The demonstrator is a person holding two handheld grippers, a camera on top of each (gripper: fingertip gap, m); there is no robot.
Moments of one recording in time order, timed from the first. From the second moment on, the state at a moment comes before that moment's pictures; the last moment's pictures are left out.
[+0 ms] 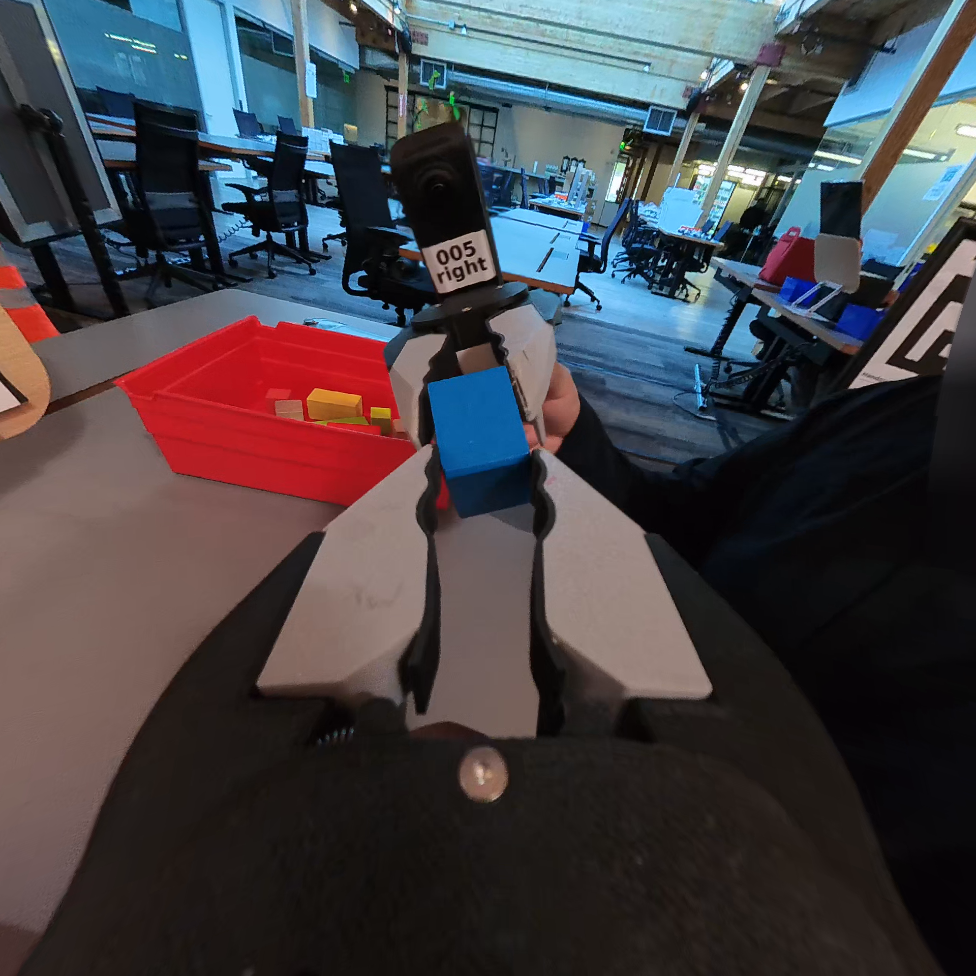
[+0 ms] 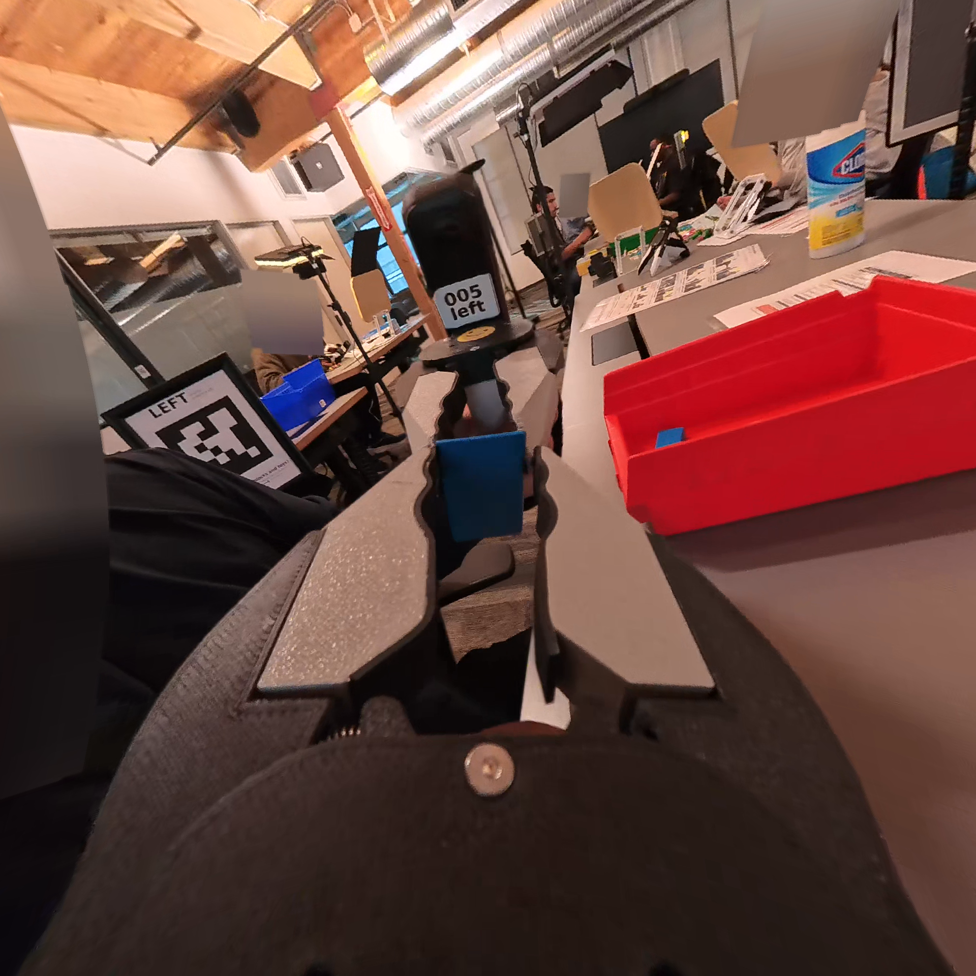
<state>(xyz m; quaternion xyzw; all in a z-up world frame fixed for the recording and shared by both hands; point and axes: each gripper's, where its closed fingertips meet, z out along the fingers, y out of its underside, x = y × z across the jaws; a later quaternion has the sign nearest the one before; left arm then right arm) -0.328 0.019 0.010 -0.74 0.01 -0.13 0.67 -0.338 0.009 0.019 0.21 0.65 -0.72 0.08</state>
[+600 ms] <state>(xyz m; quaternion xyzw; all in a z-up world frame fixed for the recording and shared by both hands) -0.332 0.020 -0.004 -0.74 -0.02 -0.17 0.65 -0.342 0.003 0.010 0.20 0.67 -0.71 0.06</state>
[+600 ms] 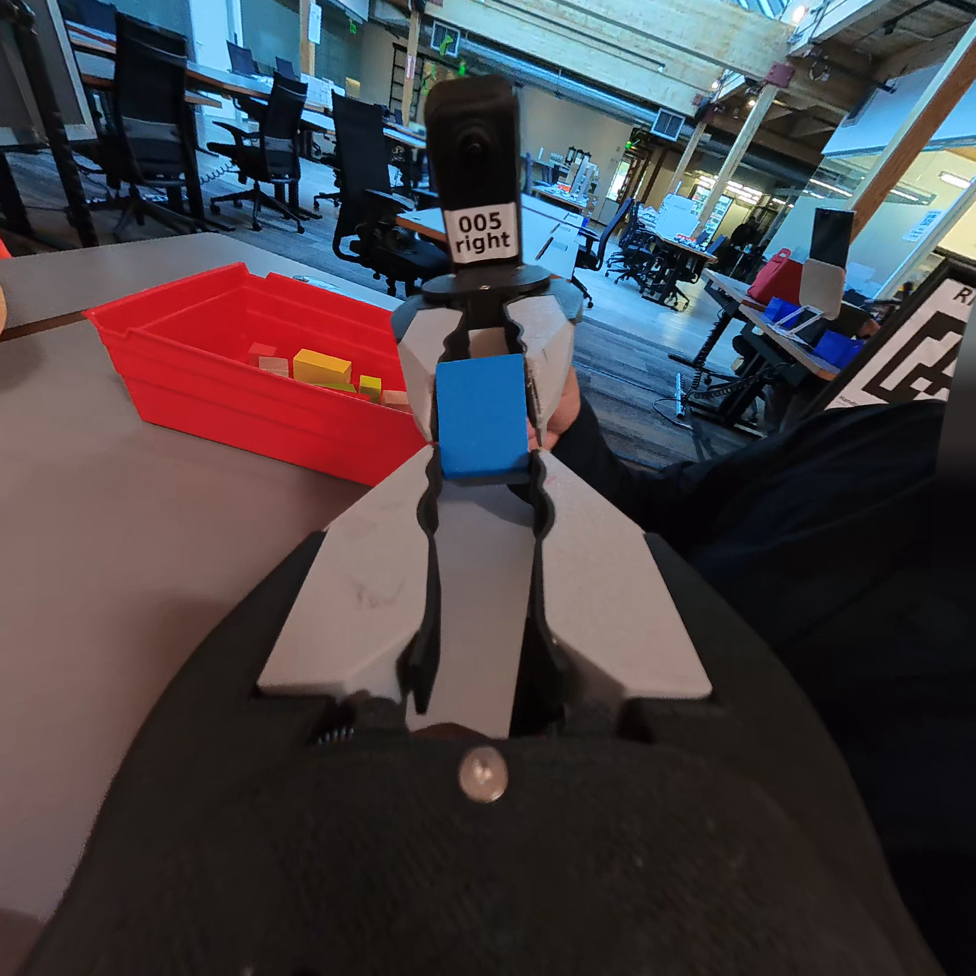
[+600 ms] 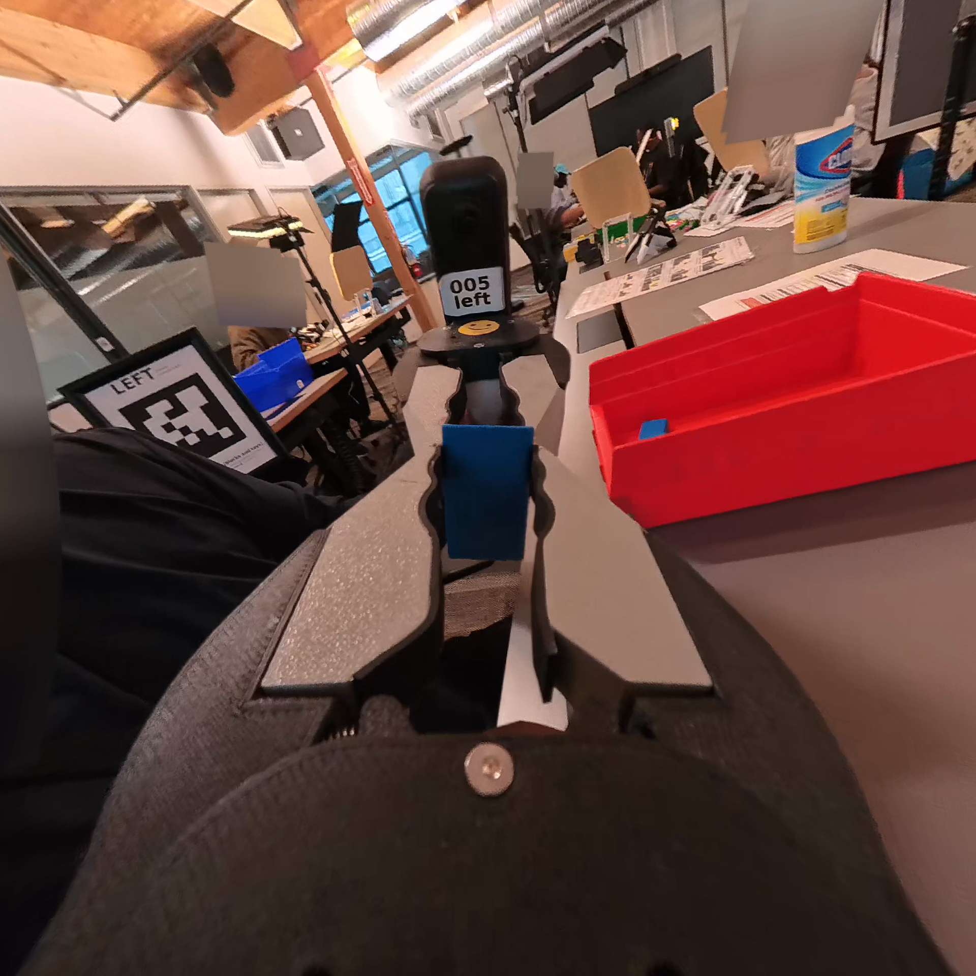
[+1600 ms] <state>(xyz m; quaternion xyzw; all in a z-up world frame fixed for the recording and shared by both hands) -0.401 -0.047 -0.018 -0.73 -0.14 -0.11 0.66 -0.342 0.277 -0.184 0.59 0.77 -0.26 0.01</state>
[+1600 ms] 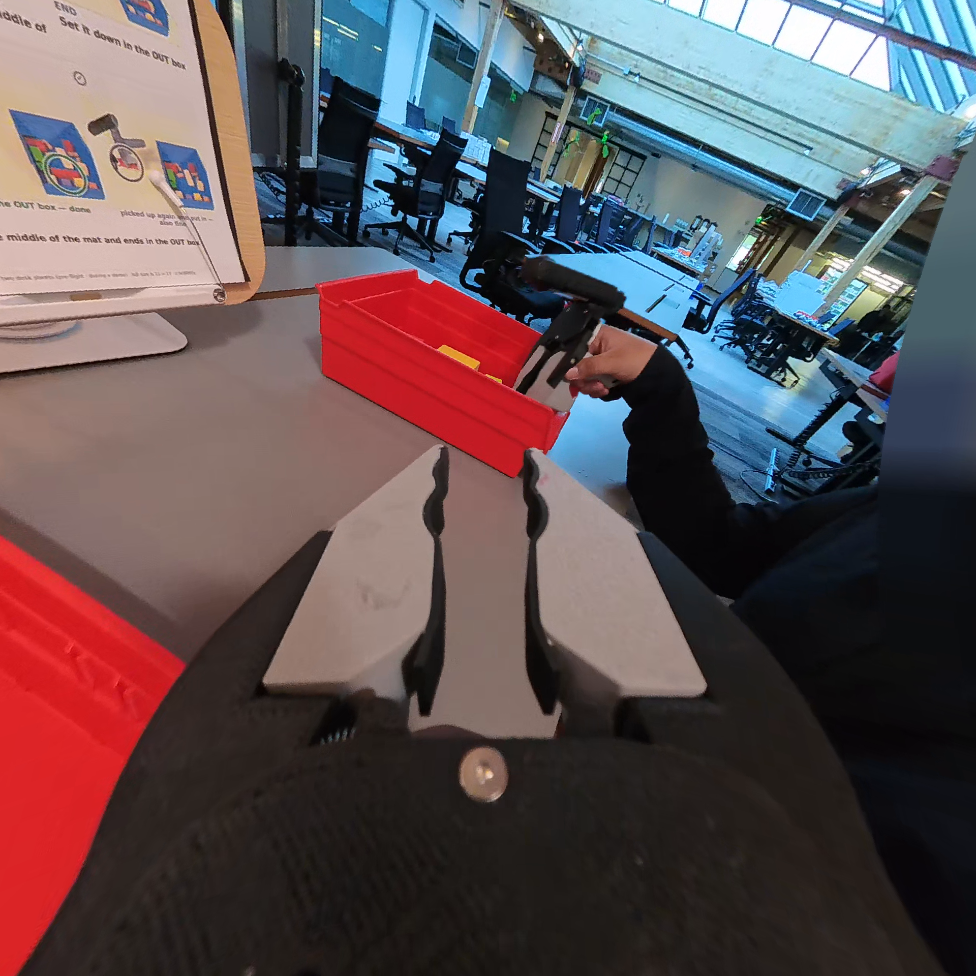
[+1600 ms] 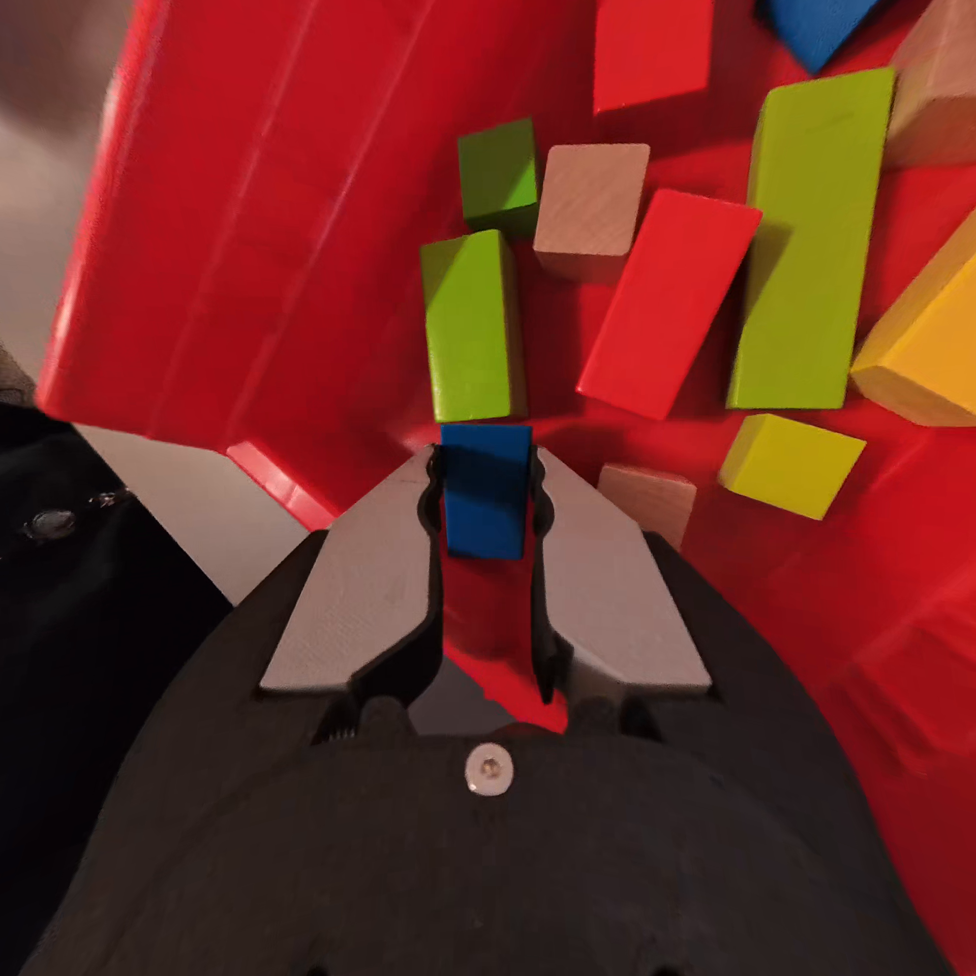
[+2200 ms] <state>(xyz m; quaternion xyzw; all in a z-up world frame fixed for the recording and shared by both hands) -0.401 -0.047 -0.022 -0.74 -0.14 -0.10 0.65 -0.342 0.315 -0.183 0.63 0.76 -0.17 -0.07</state>
